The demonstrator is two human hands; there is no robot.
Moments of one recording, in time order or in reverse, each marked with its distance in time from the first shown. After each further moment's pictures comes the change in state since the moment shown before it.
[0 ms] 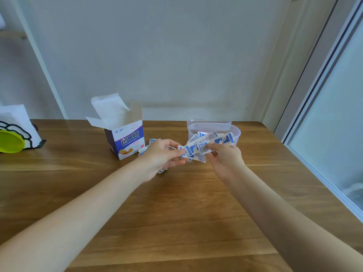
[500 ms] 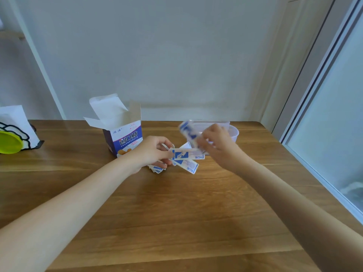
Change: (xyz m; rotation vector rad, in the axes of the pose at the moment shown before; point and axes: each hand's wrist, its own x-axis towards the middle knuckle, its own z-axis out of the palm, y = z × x) left_hand 0.006 0.008 -0.023 0.515 -0.020 0.053; right_hand 0.010 -0.021 -0.009 -1.479 -0.386 -0.802
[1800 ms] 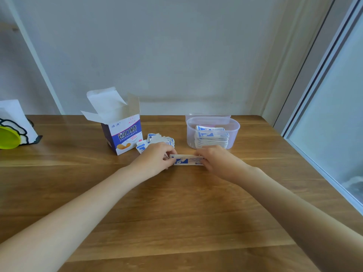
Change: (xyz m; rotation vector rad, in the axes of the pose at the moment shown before) left_hand 0.001 -0.023 0.021 0.540 0.053 0.222; right_hand -0.011 0.025 0.029 -0.392 -0.312 -0.099
